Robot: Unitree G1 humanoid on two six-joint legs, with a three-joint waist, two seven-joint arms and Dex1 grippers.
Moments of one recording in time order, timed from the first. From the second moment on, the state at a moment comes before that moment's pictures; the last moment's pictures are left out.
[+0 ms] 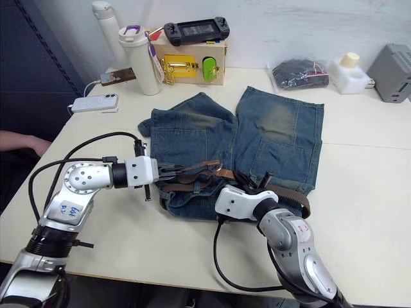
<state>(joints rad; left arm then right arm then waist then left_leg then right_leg) -0.46 0.68 -0.12 -0.06 -0.05 -0.09 -0.94 -0.09 -0.45 0.37 -0.66 -0.75 0.44 0.51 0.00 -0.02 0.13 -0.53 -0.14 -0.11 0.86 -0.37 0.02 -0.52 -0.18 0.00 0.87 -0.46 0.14</state>
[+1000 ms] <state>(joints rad) -0.53 0.73 -0.12 -0.07 -0.08 -0.14 -1.03 -0.09 -0.44 0.37 -0.63 -0.74 0.38 0.53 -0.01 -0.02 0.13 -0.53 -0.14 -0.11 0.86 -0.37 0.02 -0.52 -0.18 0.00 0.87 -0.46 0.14</state>
